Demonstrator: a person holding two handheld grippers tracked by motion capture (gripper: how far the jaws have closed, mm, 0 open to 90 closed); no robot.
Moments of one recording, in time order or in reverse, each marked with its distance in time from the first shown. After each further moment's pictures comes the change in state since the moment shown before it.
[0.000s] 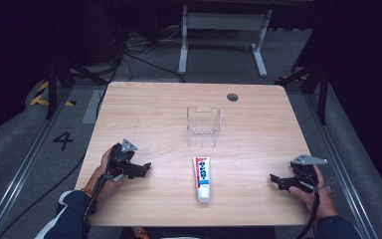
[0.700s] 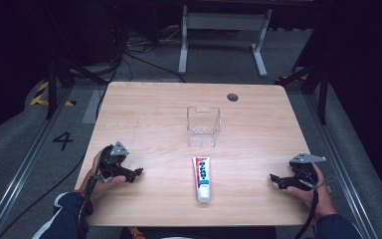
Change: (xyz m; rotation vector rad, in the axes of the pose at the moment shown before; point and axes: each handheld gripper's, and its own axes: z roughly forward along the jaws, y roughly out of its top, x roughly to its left) left arm 0.021 -0.015 -0.014 0.005 -0.092 0.117; right arm 0.001 0.006 -0.001 0.049 0.006 -0.009
